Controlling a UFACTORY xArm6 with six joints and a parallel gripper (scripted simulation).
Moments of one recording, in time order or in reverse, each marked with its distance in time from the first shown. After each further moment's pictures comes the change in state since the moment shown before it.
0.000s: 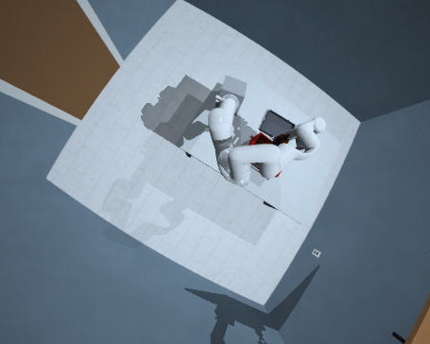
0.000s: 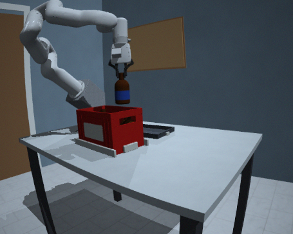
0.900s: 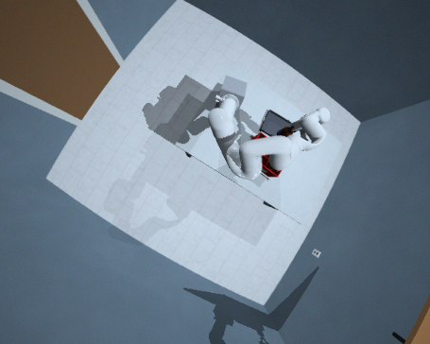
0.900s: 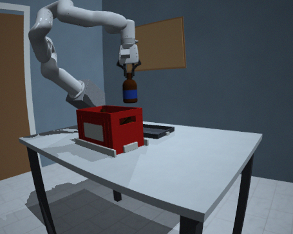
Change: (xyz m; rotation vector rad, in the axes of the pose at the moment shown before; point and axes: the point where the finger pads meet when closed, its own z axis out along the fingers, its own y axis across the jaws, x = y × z) arm -0.042 -0.038 0.000 0.000 0.000 -0.001
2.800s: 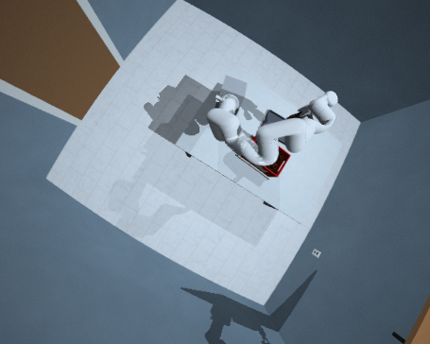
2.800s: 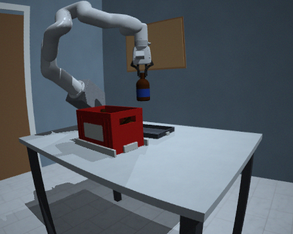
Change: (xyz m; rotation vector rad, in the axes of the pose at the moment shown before) arm -0.078 -0.071 0.000 -0.001 0.000 0.000
